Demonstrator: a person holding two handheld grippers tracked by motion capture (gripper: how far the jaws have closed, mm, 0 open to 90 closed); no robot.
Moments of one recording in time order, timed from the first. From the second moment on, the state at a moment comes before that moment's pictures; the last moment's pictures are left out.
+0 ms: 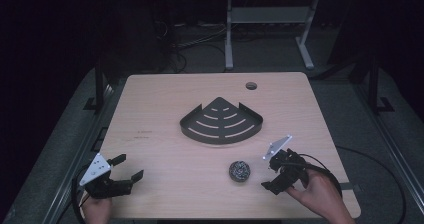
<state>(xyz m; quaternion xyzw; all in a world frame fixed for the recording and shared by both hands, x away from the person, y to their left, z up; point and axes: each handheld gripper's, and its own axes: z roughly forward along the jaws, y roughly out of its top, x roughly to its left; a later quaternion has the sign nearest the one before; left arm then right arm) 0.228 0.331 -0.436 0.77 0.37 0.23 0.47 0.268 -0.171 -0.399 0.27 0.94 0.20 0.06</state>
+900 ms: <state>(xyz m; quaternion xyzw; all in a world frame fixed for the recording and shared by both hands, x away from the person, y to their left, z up) 0.228 0.335 -0.436 0.76 0.37 0.23 0.47 0.281 -0.121 -0.394 0.22 0.96 0.19 0.05</state>
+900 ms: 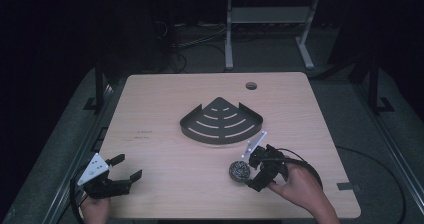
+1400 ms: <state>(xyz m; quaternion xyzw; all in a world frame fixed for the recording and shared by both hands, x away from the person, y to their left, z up) 0.229 0.337 -0.436 0.76 0.38 0.23 0.48 0.291 -0.101 -0.404 0.20 0.96 0.17 0.03</state>
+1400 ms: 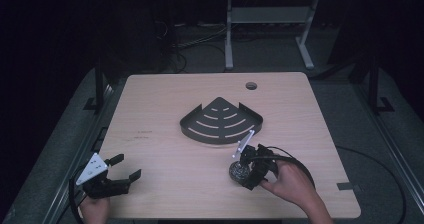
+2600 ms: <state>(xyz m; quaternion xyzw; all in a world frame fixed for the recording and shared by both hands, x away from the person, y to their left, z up) 0.228 0.338 -0.436 0.76 0.38 0.23 0.48 0.313 -0.076 -0.429 0.20 0.97 0.12 0.02</state>
